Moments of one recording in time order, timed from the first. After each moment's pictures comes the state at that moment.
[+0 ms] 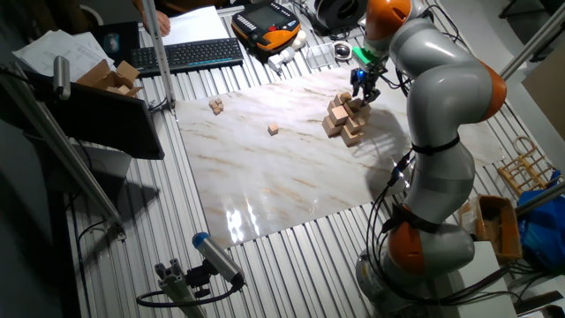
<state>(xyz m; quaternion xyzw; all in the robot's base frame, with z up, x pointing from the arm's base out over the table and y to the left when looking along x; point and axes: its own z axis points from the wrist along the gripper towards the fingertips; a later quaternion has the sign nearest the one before) 0.592 -0.114 0.169 -0.65 -0.76 0.03 0.06</state>
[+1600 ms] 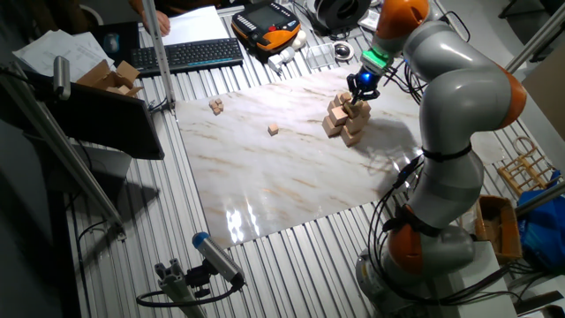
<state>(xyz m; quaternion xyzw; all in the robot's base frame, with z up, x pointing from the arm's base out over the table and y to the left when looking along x) 0.570 -0.082 0.196 -0.47 -0.88 -0.07 0.08</state>
